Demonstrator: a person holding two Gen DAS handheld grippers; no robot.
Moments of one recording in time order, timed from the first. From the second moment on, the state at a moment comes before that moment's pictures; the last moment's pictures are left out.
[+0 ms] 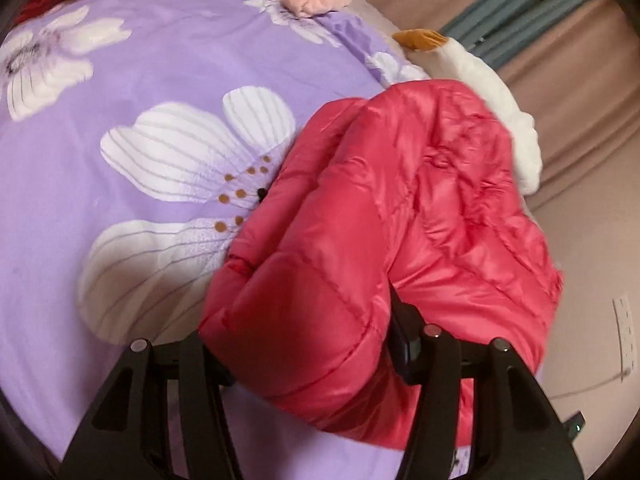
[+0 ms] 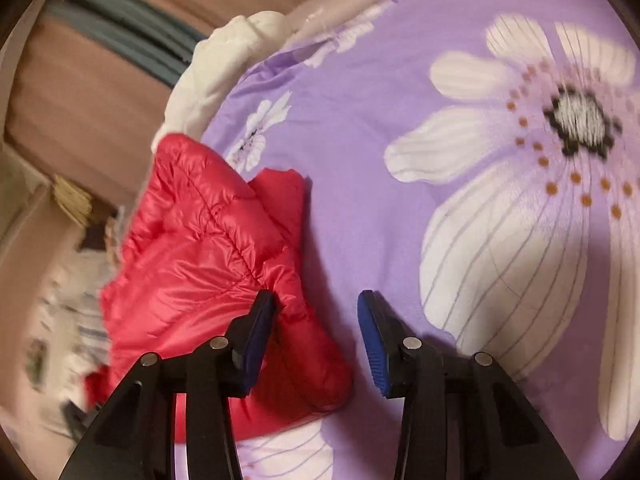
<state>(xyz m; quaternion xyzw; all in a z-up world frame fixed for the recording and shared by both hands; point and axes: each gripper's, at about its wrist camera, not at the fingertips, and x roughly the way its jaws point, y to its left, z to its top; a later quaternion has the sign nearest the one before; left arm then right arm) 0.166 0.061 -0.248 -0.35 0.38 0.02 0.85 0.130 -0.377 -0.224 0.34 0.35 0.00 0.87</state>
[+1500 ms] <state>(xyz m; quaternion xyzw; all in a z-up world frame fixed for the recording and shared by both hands) 0.295 0.060 -0.216 -0.20 0.42 0.06 0.88 0.241 -0.337 -0.201 0.17 0.41 0.03 0.90</state>
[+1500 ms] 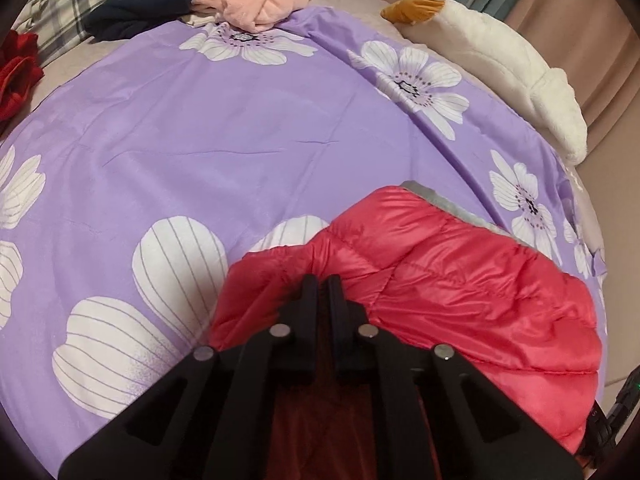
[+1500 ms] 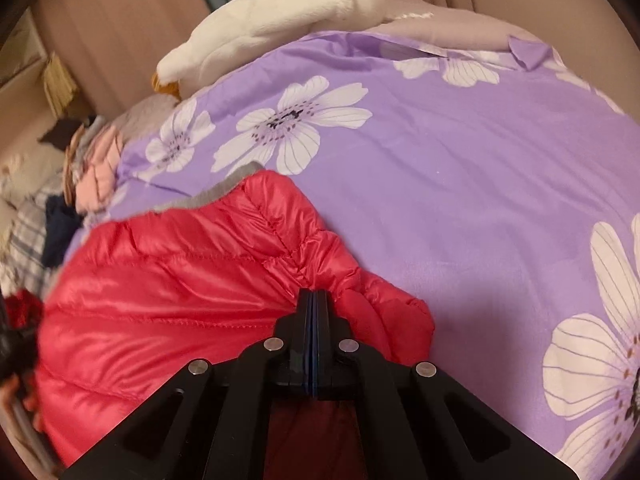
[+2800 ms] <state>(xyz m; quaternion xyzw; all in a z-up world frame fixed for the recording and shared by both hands) 0.227 0.022 -0.234 -0.26 0.36 -0.06 0.89 0.204 -0.271 -0.200 0.17 0.36 0.15 0.91</state>
